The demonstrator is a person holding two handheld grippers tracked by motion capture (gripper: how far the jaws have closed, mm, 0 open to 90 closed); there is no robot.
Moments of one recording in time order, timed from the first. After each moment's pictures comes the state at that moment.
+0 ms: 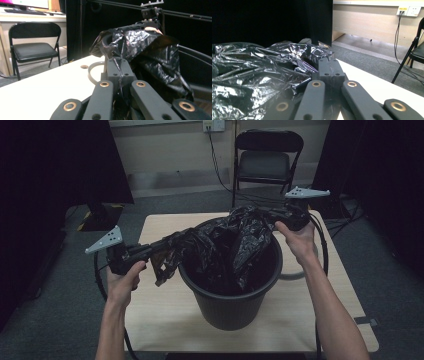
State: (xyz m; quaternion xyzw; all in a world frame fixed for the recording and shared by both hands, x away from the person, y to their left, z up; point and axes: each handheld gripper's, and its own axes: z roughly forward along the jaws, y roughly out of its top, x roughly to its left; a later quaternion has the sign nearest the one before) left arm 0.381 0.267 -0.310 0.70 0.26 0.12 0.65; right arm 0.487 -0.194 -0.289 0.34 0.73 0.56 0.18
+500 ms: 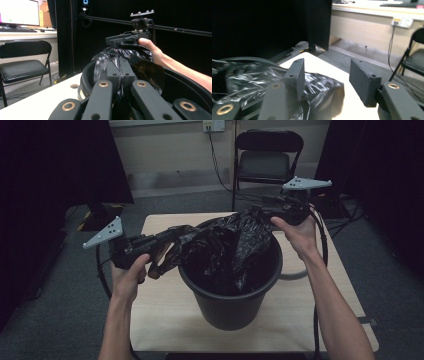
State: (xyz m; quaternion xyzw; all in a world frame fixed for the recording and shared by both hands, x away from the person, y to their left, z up) left arm 0.378 0.238 -0.271 0.68 0.22 0.13 0.69; right arm 0.469 -0.176 -0.248 0.32 0.74 0.55 0.22
